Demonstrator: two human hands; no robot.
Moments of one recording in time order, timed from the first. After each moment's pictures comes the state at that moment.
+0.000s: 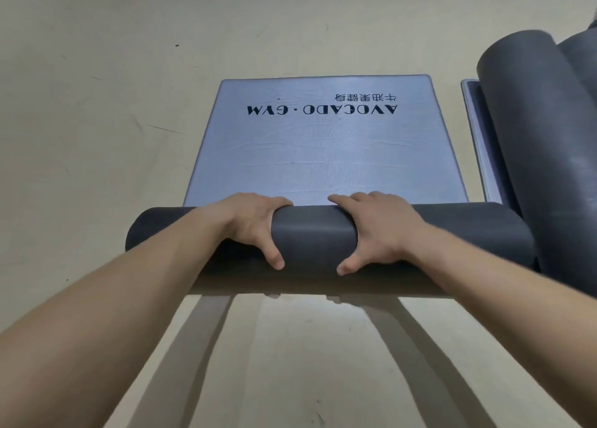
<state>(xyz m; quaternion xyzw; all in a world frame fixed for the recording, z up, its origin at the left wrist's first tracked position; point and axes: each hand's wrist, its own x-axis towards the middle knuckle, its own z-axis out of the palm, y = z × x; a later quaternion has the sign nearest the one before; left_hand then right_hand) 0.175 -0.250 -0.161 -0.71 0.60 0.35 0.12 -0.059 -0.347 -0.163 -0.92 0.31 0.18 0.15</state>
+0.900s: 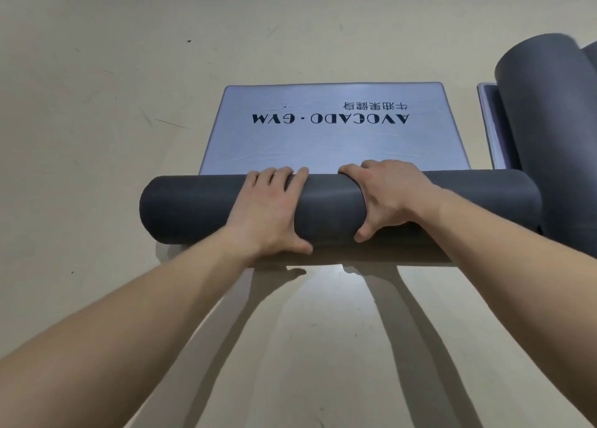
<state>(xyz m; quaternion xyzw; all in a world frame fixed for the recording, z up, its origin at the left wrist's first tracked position) 0.142 -0.242 -0.179 -0.77 0.63 0.02 0.08 -0.028 -0.396 -0.151 -0.95 0.27 0.18 0.06</state>
